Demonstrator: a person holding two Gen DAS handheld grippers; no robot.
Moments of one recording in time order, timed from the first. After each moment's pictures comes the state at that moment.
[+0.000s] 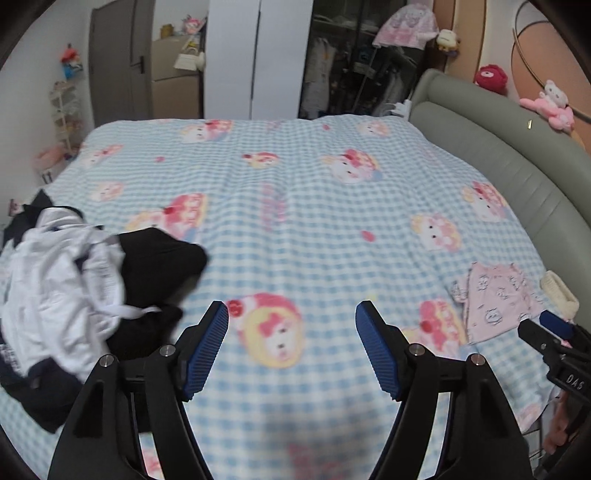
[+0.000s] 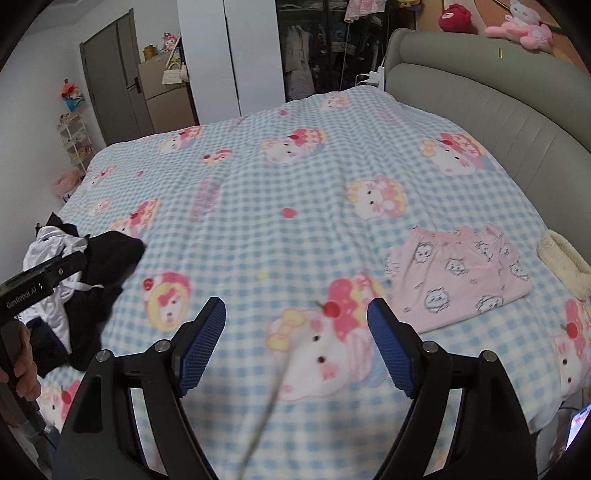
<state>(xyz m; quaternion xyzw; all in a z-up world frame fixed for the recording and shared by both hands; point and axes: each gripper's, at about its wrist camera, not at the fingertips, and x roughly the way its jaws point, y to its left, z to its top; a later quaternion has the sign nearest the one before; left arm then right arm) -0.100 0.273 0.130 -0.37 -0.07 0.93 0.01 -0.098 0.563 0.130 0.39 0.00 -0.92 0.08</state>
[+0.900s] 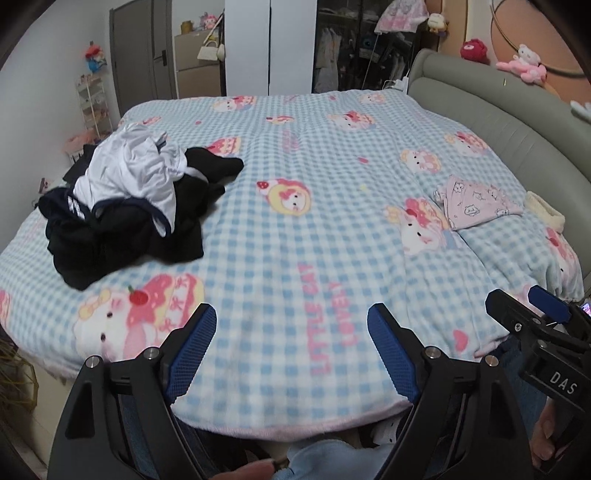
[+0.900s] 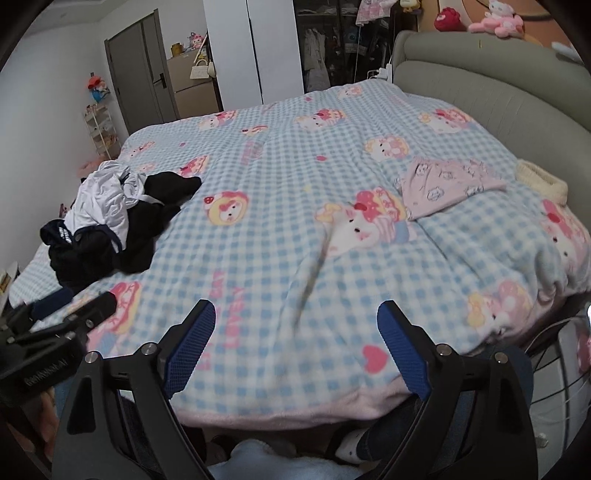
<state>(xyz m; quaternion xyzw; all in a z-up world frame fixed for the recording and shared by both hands) 0.149 0.336 0.079 -0.39 -0.05 0.92 -0.03 0.137 0.564 0.085 0.39 0.00 -0.92 0.11</state>
